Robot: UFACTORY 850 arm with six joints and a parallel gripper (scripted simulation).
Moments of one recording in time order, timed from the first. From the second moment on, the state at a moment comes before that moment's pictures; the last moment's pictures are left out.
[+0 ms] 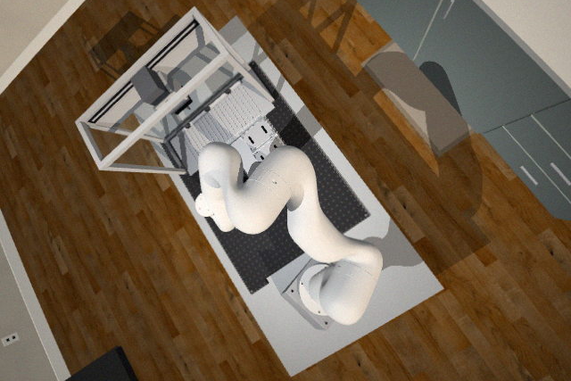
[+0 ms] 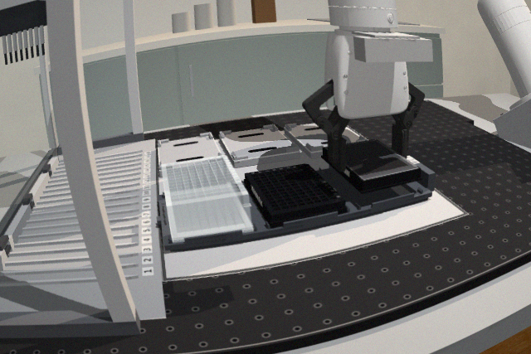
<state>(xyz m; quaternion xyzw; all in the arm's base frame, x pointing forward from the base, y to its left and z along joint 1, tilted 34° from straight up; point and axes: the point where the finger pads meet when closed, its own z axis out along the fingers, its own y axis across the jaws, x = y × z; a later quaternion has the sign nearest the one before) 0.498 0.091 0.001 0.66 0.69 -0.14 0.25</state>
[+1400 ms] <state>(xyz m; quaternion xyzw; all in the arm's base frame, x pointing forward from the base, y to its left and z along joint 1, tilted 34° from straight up) 0.500 0.083 -0.011 0.66 0.69 -0.14 0.25</state>
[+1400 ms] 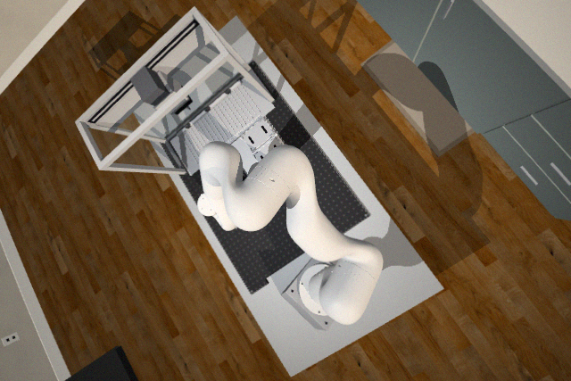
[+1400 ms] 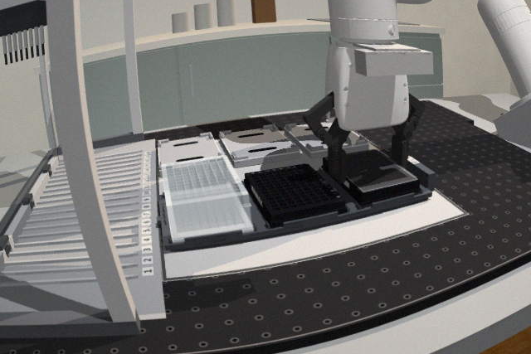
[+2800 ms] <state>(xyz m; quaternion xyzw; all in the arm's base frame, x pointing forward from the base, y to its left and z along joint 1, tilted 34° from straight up) 0.500 0.083 -0.011 0.66 0.69 -0.14 0.25</state>
